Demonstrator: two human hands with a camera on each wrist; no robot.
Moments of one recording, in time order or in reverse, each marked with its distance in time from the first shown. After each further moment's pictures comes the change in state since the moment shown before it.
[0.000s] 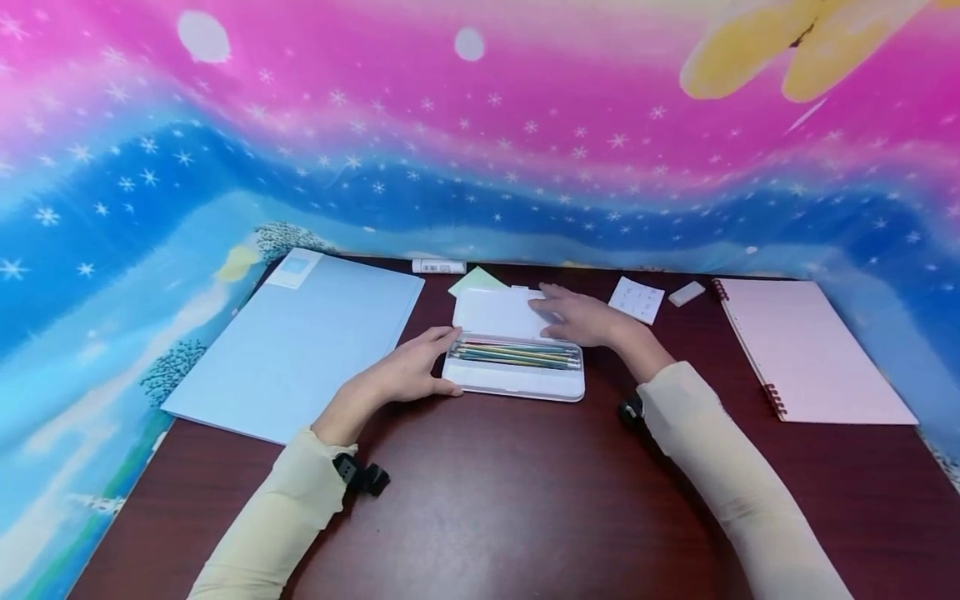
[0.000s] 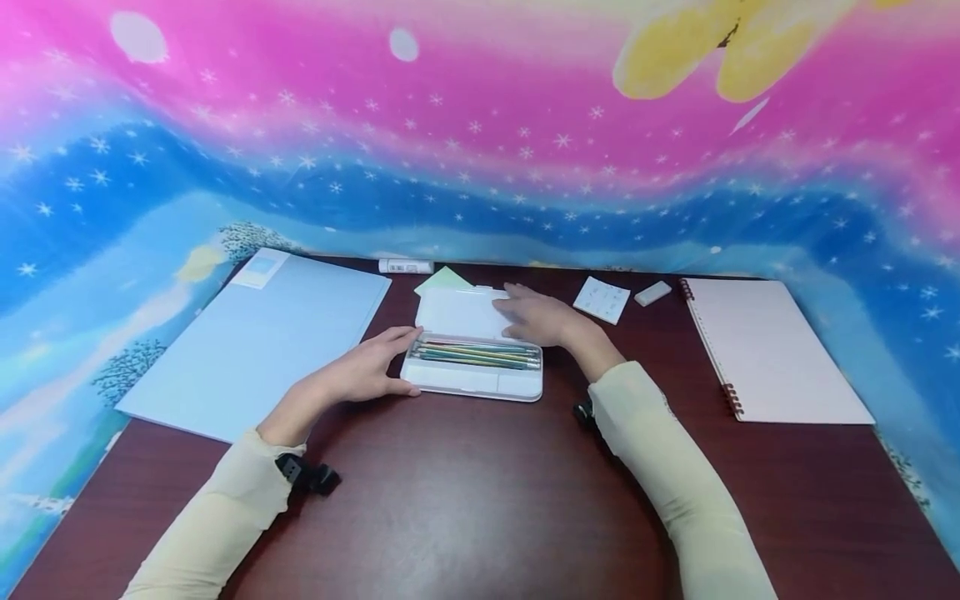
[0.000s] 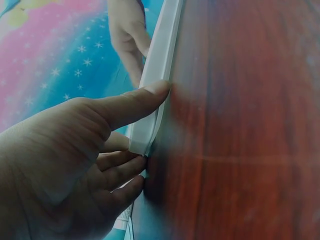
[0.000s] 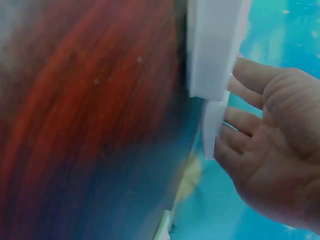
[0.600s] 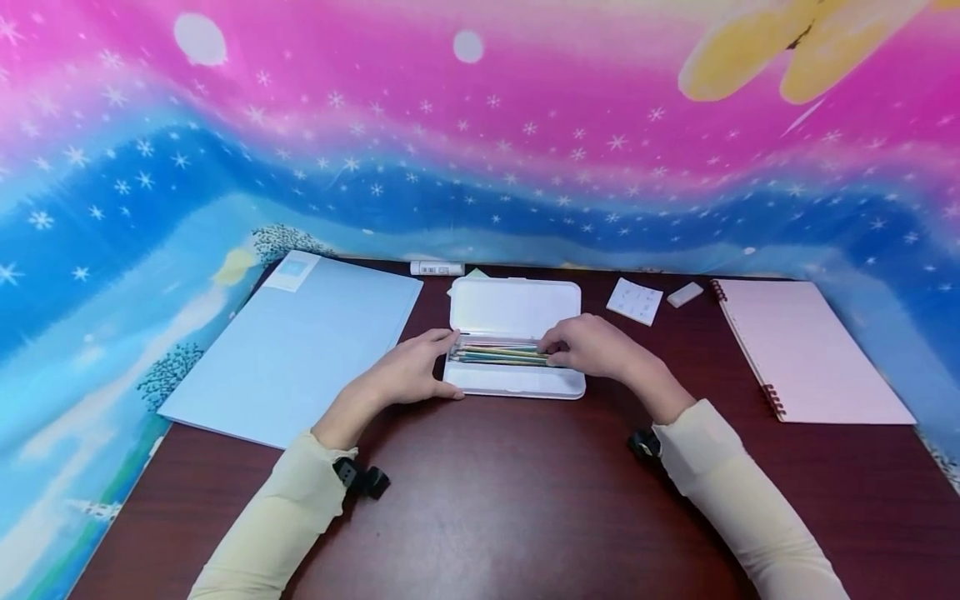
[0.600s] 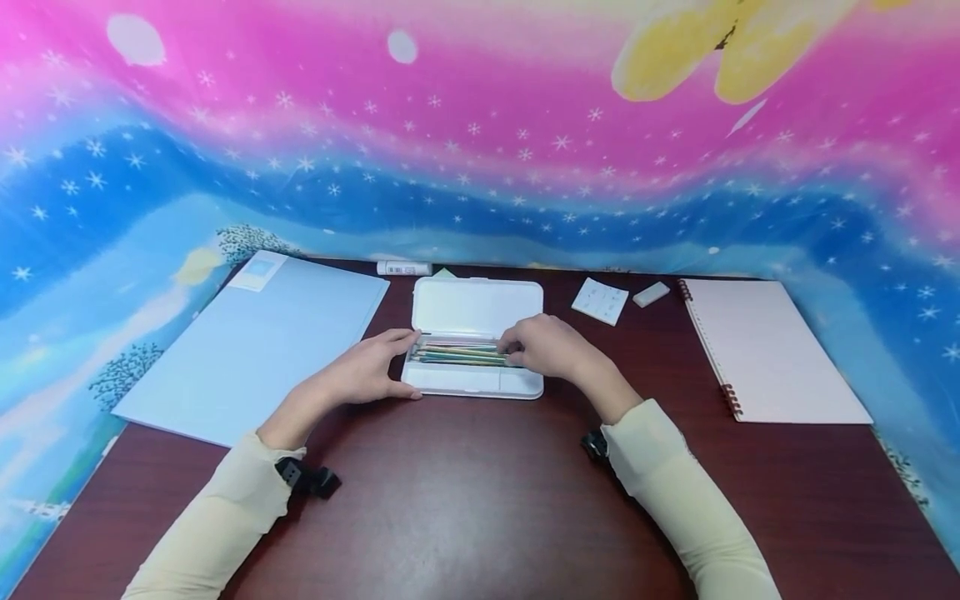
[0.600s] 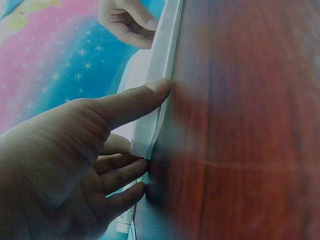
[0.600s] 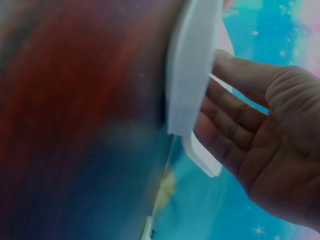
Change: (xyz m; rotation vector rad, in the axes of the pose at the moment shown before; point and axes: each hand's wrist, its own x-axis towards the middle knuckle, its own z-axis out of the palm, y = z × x) left_hand 0.005 0.003 0.000 0.046 0.017 -0.045; right_hand -0.037 -0.029 0.014 -0.036 0.127 -0.045
